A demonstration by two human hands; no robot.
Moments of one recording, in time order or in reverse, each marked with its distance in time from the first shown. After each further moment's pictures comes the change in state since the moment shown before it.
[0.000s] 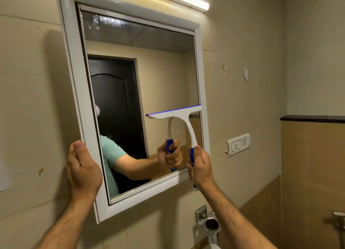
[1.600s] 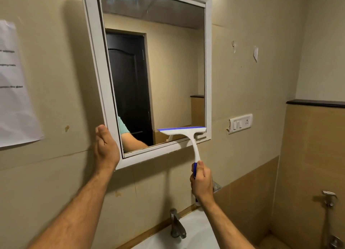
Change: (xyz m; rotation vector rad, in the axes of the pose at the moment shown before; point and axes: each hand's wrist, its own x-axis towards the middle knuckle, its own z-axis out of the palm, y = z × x) left_hand -0.038 -0.031 -0.003 -0.003 -0.159 -0.148; right_hand -0.128 0.045 -0.020 -0.056 0.028 0.370
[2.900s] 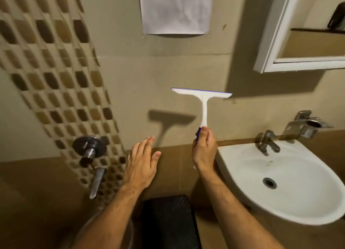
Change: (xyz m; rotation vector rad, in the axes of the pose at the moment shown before) left_hand -0.159 -0.224 -0.431 0.907 -0.465 0.124; right_hand -0.353 0.017 0.270 -0.075 -0.165 0.064
